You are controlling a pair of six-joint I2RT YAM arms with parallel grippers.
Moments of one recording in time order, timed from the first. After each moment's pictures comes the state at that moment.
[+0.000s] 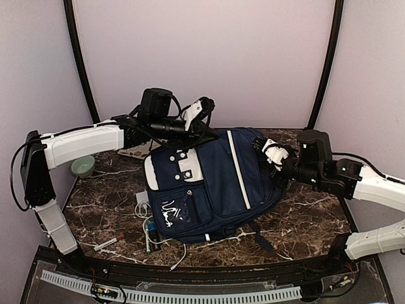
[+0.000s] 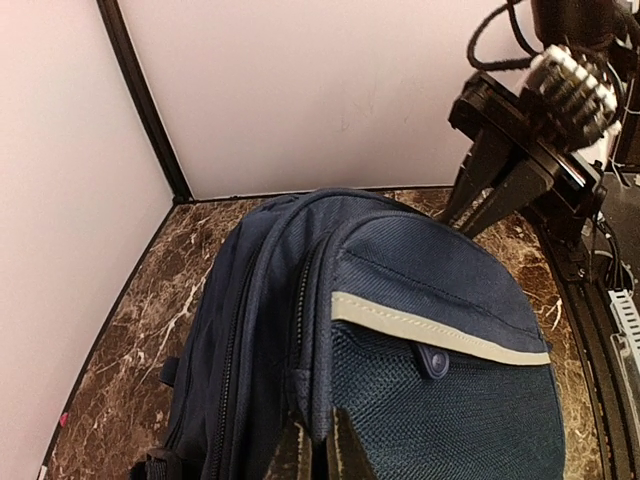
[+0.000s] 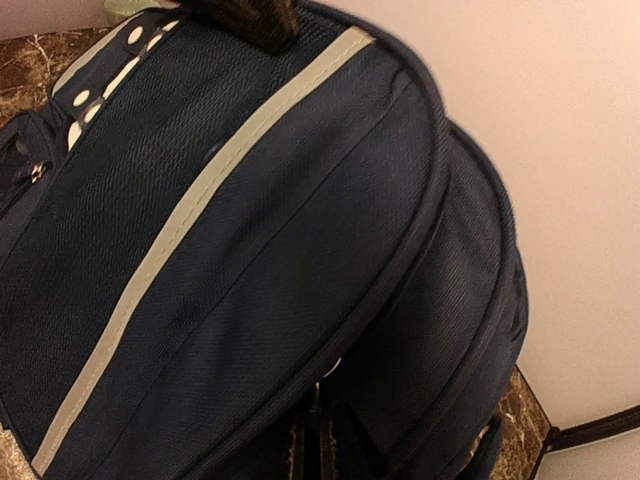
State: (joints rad) left arm -0.74 1.74 1.50 -0.12 0.58 0.38; right arm 0.83 1.04 0.83 -0.23 0.10 -0.49
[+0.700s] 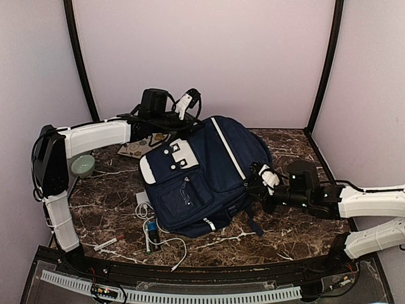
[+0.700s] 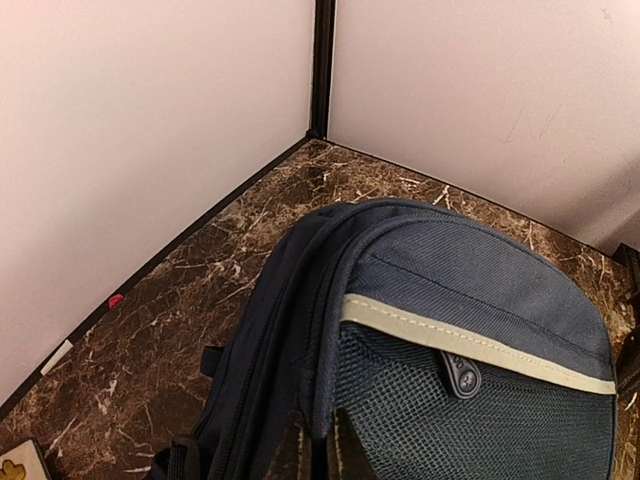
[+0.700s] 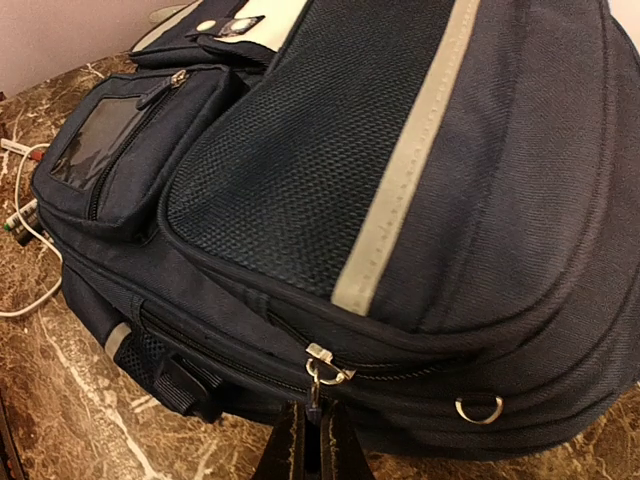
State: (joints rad) left arm -0.60 1.88 1.57 -0.05 0.37 0.11; right arm 0.85 1.08 0.48 0.11 -0.06 -0.17
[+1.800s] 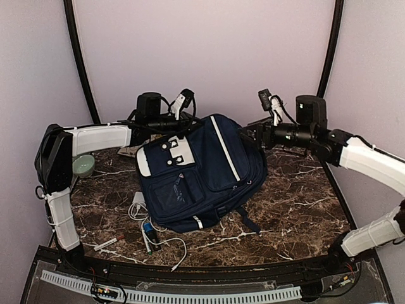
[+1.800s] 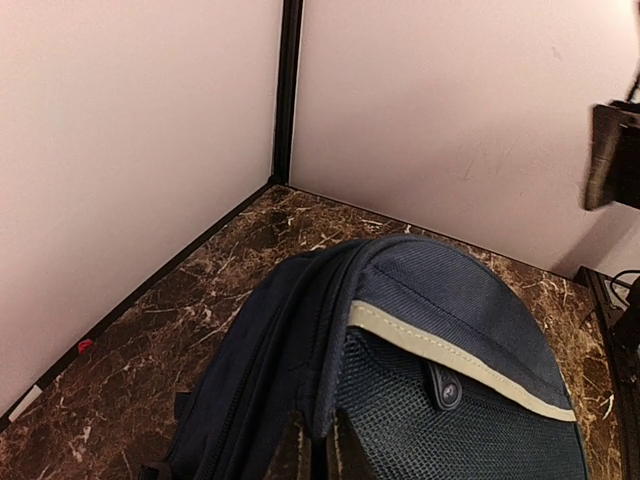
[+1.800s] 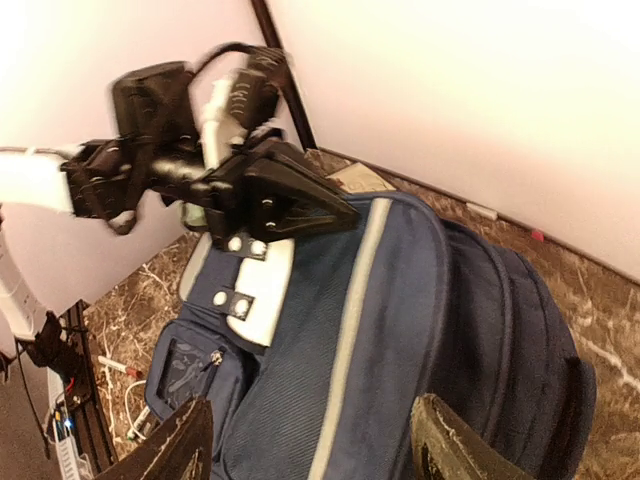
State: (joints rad) left arm -0.55 1.92 1.50 0.20 0.59 0.02; right arm 0.63 1.23 1.03 -0.07 -0.38 0.13
